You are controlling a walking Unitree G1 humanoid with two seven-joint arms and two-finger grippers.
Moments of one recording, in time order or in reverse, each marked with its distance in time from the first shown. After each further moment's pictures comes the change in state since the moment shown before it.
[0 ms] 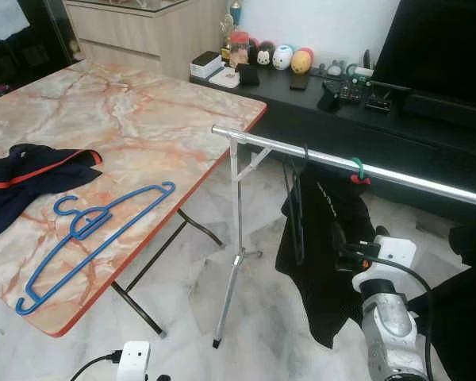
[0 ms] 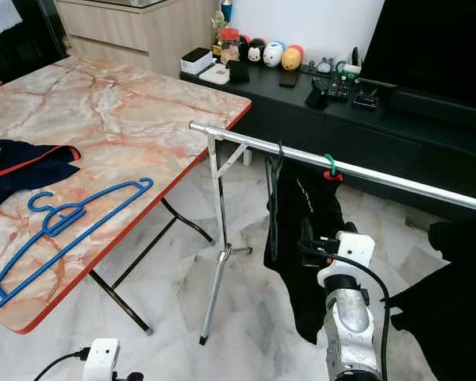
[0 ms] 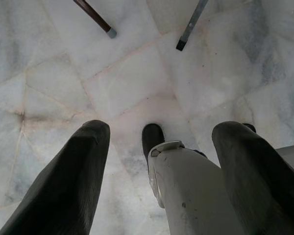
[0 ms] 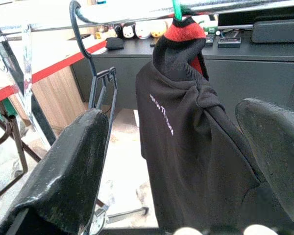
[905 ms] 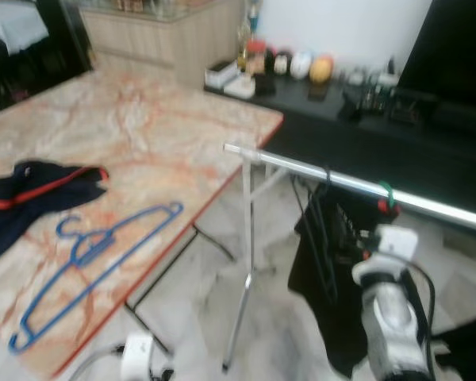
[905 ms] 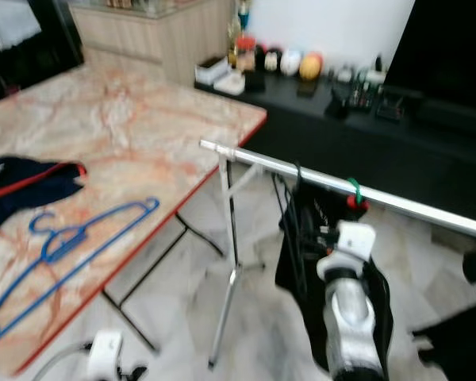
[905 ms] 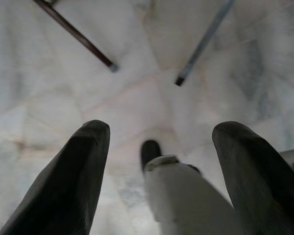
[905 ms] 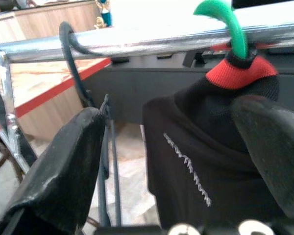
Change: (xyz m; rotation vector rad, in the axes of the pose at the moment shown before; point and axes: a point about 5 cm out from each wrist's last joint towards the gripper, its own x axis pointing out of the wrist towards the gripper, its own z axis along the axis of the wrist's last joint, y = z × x) left arm 0.002 -0.011 0.009 -0.003 -0.043 -0.036; right arm 0.006 -0.003 0.012 -0.007 -0.042 -0.017
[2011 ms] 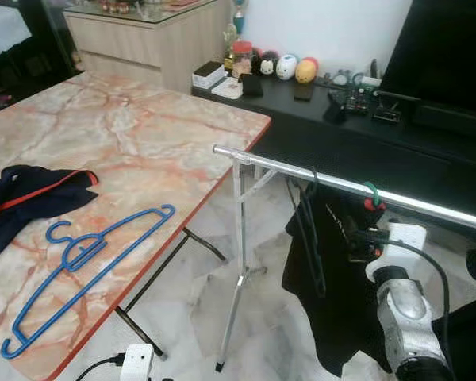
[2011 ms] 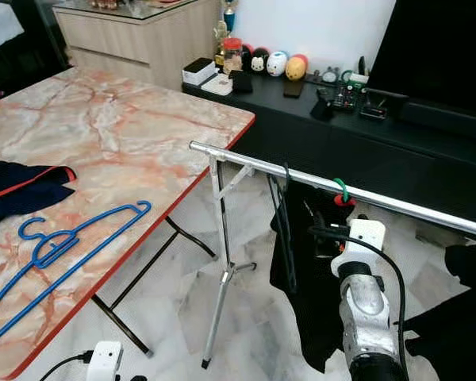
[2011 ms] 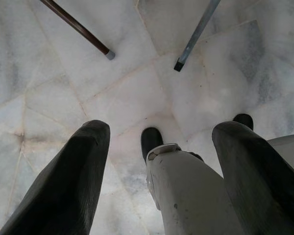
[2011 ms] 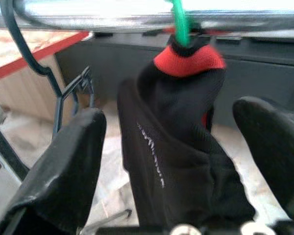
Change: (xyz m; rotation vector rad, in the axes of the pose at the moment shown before) left arm -0.004 0.007 -0.013 0.005 0.052 0.019; right arm 0.017 -0.020 -0.002 -0.079 0.134 0.008
